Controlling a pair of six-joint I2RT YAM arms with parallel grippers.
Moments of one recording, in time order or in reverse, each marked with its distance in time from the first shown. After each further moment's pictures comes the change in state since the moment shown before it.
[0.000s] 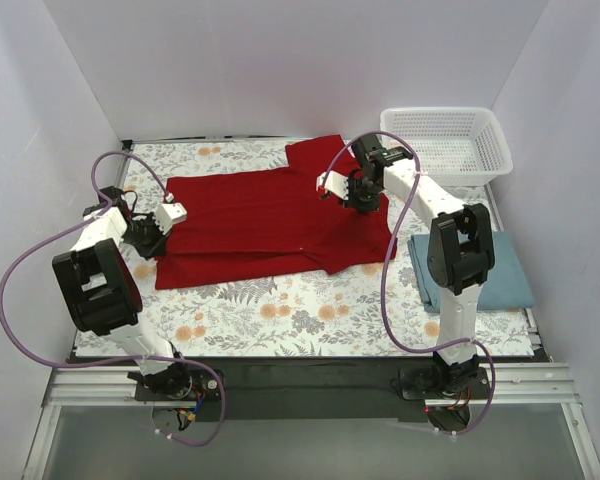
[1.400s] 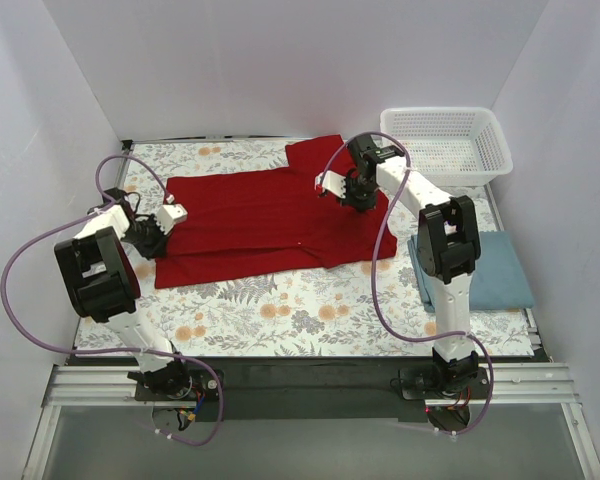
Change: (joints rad) left arm 0.000 0.097 0.021 0.057 -0.033 -0.031; right arm -0.012 0.136 0.110 0.000 0.024 -0.007
